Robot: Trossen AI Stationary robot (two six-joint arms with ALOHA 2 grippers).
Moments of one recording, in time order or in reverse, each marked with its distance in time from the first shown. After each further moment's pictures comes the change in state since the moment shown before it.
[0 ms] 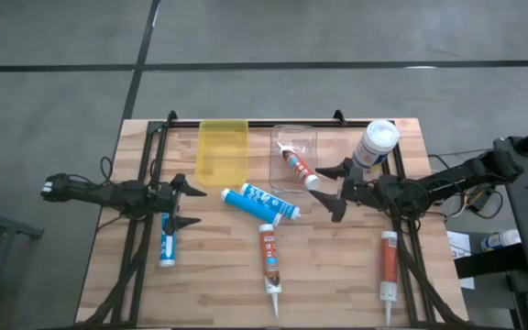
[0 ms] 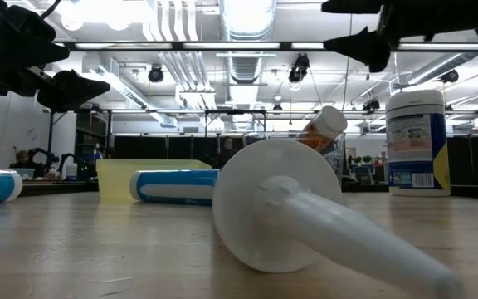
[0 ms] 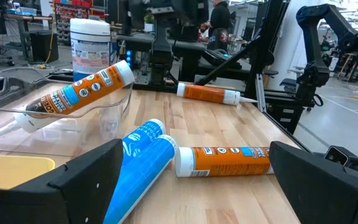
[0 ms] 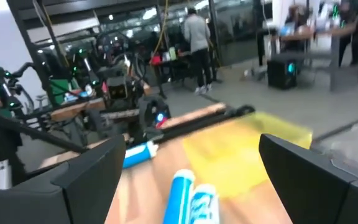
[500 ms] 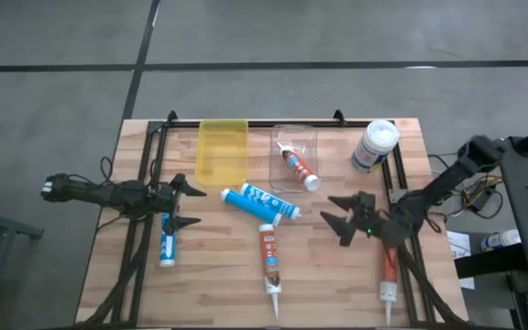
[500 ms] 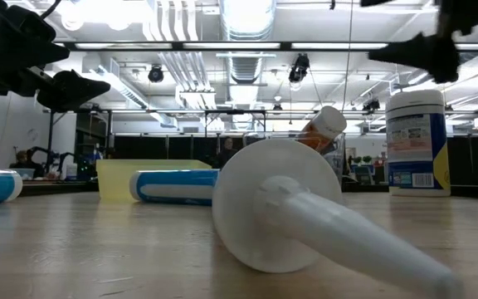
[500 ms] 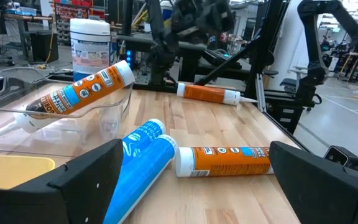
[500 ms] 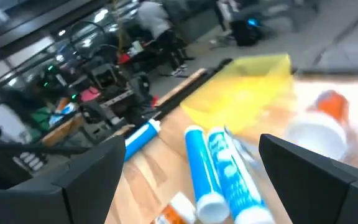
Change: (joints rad) left arm 0.000 0.000 0.000 0.000 0.000 0.000; right arm 0.492 0.117 0.042 -0.175 0.654 0.536
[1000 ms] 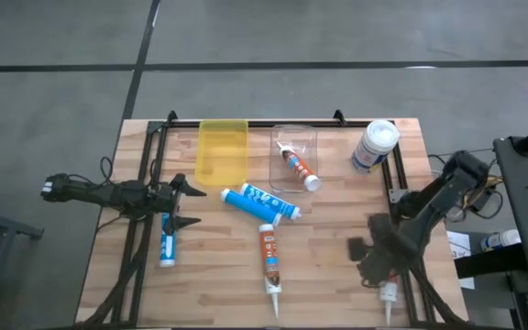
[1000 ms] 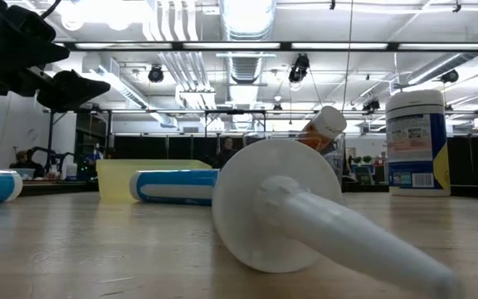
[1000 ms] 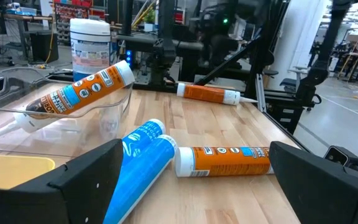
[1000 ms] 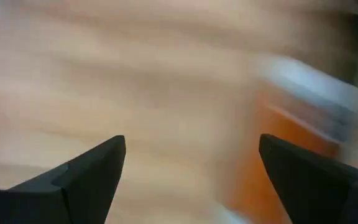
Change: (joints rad) left arm 0.000 0.000 0.000 0.000 0.000 0.000; right arm 0.068 0.408 0.821 -1.946 -1.202 1.494
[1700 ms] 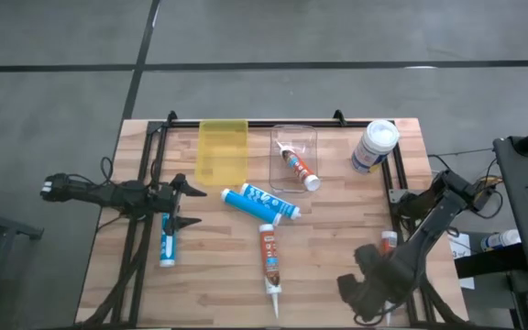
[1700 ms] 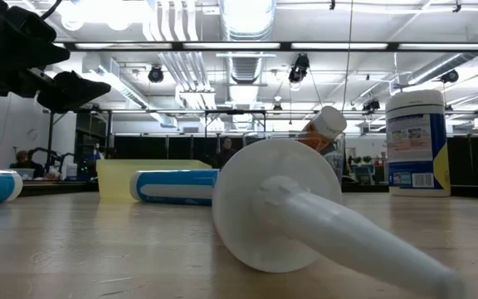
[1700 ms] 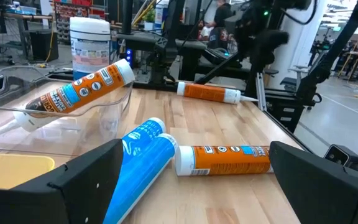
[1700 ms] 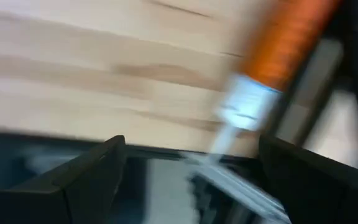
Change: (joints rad) left arm 0.000 0.011 -0.003 0.011 0.000 0.000; right arm 0.068 0.233 0.336 0.110 -0.059 -0.077
